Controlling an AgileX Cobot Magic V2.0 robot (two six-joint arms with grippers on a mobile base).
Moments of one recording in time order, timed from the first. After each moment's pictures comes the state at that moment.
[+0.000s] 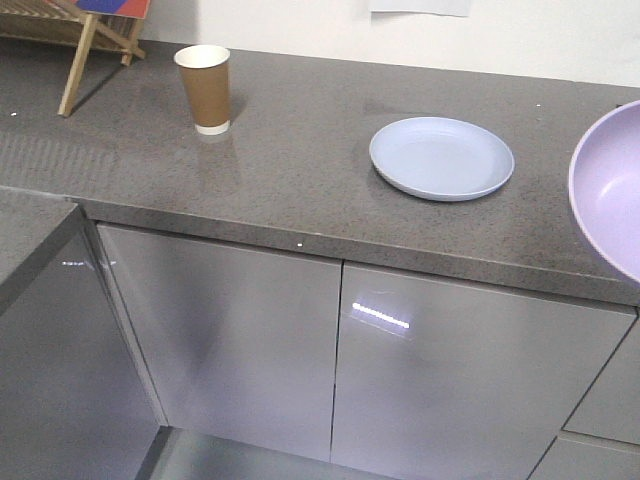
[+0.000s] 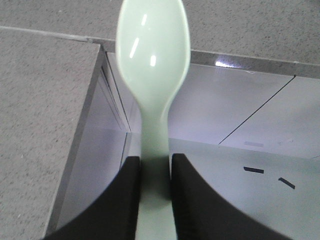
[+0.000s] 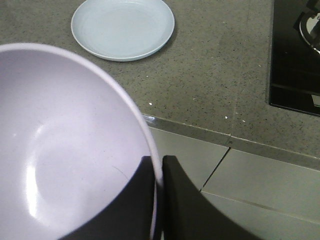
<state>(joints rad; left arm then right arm) -0.15 1.22 -1.52 0.07 1.27 -0.17 -0.11 0.92 -1.23 0.11 1.08 -0.13</state>
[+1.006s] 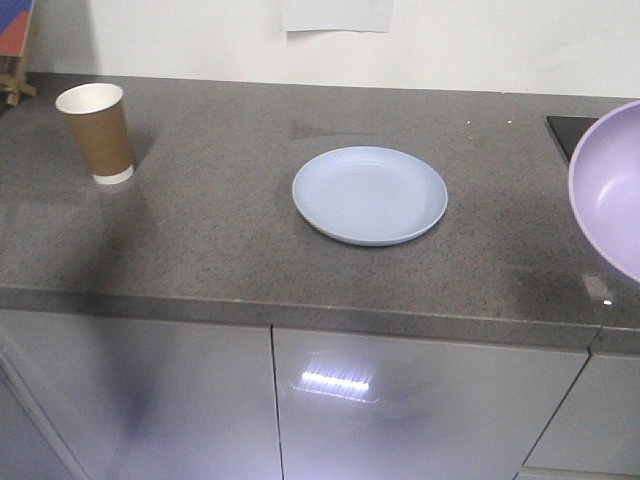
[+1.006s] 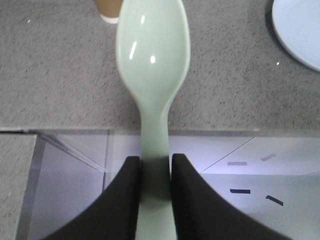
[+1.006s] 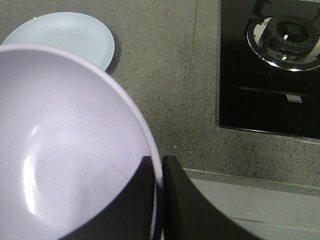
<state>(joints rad) -0.15 1.22 -1.52 0.06 1.27 -0.17 -0.11 0.92 -1.23 0.11 1.08 -0.13</state>
